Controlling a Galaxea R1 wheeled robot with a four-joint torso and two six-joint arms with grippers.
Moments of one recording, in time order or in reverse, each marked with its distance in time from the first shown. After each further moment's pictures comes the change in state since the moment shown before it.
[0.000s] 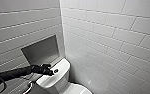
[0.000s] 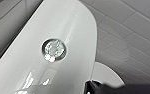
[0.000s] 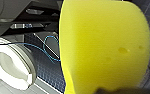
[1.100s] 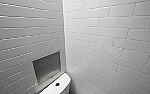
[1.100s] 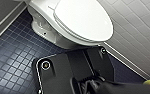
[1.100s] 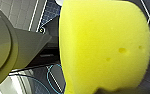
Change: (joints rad) left arm 0.890 -0.124 0.186 0.167 -0.412 0.015; right arm 0.004 0.072 -0.109 -0.011 -0.004 0.000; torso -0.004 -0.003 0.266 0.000
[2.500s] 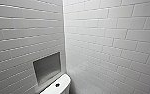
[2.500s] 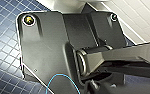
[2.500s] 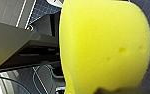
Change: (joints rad) left arm 0.319 0.599 -0.739 0.095 -0.199 0.007; right arm 0.001 0.137 -0.248 -0.001 -0.007 0.000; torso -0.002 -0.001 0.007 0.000
